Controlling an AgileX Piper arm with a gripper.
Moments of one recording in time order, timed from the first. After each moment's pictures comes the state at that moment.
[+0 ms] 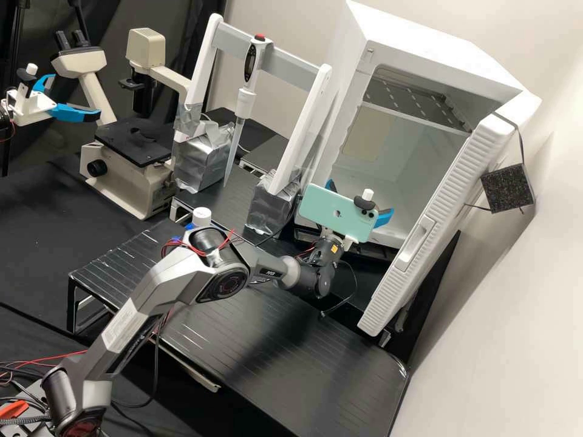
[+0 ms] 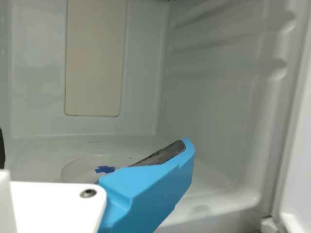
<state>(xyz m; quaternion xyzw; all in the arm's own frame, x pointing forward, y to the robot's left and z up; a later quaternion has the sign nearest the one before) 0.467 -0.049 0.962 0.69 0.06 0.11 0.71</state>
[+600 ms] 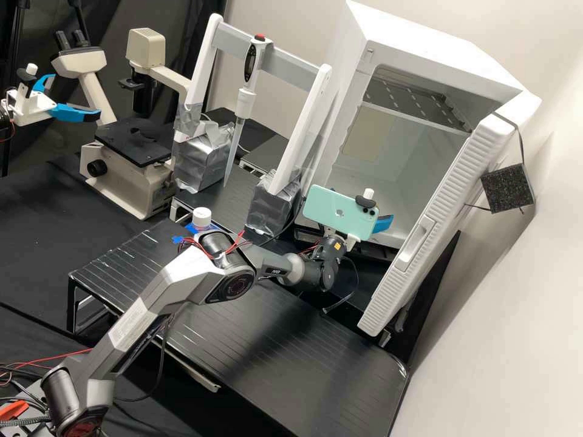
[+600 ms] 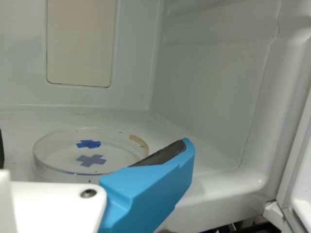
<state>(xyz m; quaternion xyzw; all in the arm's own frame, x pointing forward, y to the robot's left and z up) 0.492 -0.057 0.954 0.68 0.04 0.07 0.73</state>
